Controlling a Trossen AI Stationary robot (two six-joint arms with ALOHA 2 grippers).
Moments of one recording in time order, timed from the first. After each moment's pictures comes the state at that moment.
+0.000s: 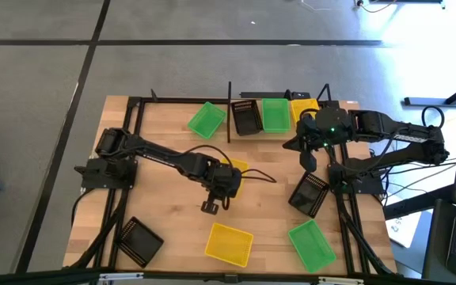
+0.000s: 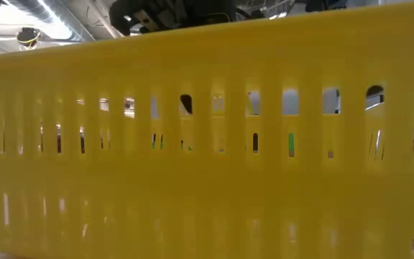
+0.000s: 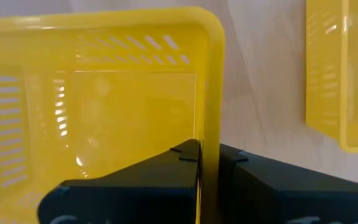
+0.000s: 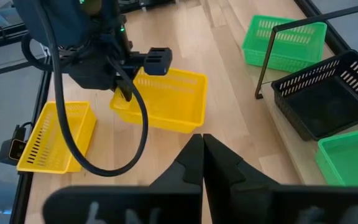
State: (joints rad) left arm -0.17 1.87 1.44 -0.67 0.04 0.08; right arm -0.05 1.01 1.21 -0.87 -0.02 0.20
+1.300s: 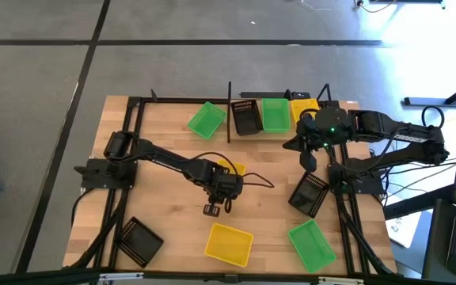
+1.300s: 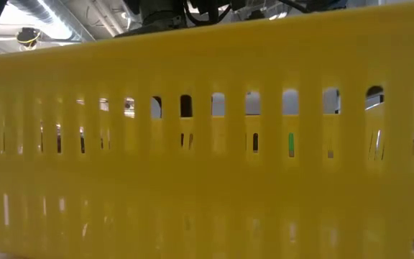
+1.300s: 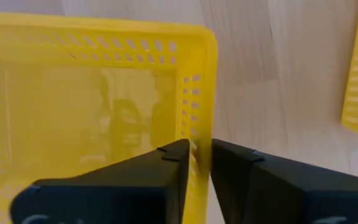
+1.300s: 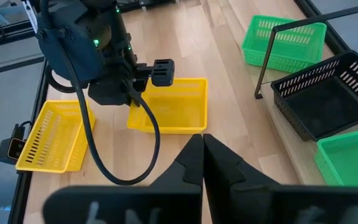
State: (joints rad) left arm -0.18 1.95 1.43 -0.67 0.01 0.00; right arm -0.05 1.01 1.21 -0.87 -0.02 0.20
